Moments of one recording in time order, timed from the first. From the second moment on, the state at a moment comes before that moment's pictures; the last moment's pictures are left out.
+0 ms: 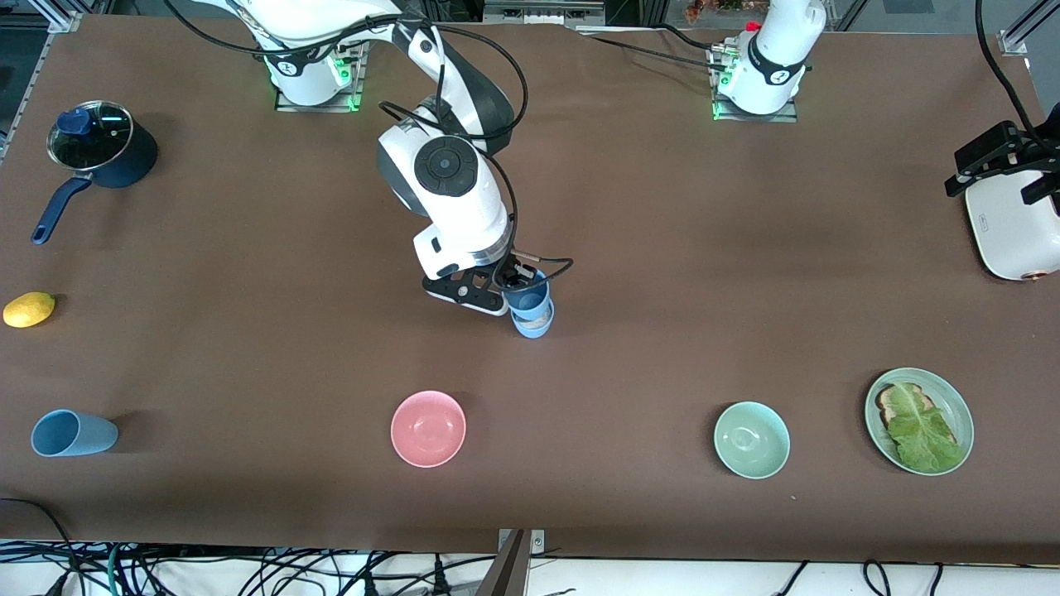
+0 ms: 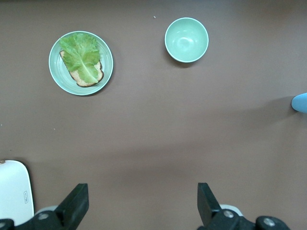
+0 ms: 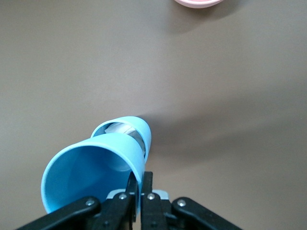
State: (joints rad) left arm -0.01 -0.03 0.09 -1.56 -0.05 1.55 0.15; right arm 0.56 0.63 0.17 -1.38 -0.05 2.12 1.05
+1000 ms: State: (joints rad) left arm -0.03 -0.02 0.08 -1.56 -0.01 1.54 0.21; right arm 0.56 0.52 0.10 -1.34 -0.14 1.86 0.90
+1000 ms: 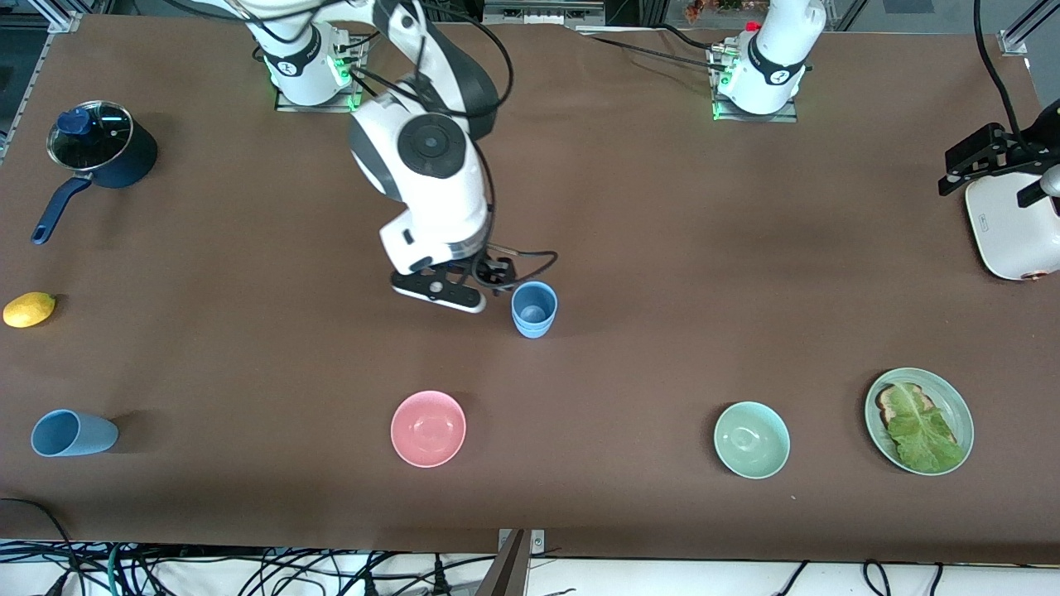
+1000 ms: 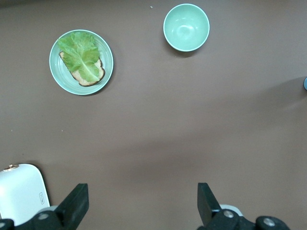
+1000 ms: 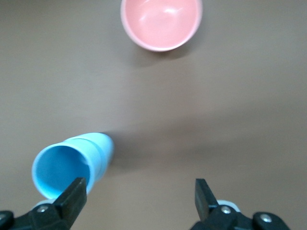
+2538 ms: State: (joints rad) left arm -0.03 -0.01 0.08 -1.56 0.00 1.54 0.22; right arm 0.10 0.03 -0.02 -1.60 -0.03 1.49 0.10
